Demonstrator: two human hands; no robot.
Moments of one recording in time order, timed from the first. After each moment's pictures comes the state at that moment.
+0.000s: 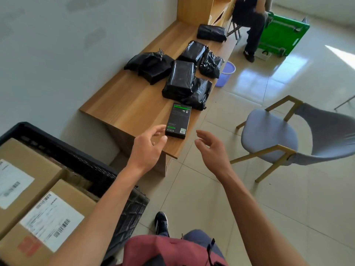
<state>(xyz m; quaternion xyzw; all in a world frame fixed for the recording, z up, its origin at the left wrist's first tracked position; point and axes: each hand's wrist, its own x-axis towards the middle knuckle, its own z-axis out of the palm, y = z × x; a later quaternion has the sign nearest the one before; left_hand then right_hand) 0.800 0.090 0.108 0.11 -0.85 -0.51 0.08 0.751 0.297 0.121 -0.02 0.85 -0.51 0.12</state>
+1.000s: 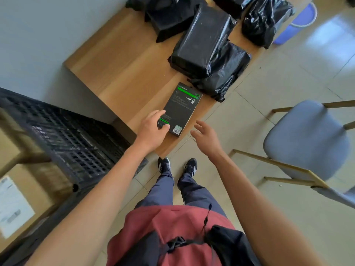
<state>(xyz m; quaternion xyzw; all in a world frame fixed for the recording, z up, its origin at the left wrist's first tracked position) 0.613 0.122 -0.016 0.32 -0.85 -0.40 -0.12 0.524 0.304 -0.026 0.00 0.80 -0.42 0.43</state>
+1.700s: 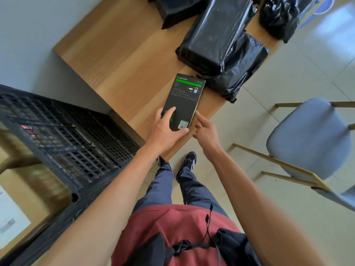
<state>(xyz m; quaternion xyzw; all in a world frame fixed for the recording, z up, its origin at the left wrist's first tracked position) 0.592 0.120 -0.059 0.34 -0.82 -0.44 -0.14 0.509 0.256 -0.044 0.07 0.76 -0.48 0.44</state>
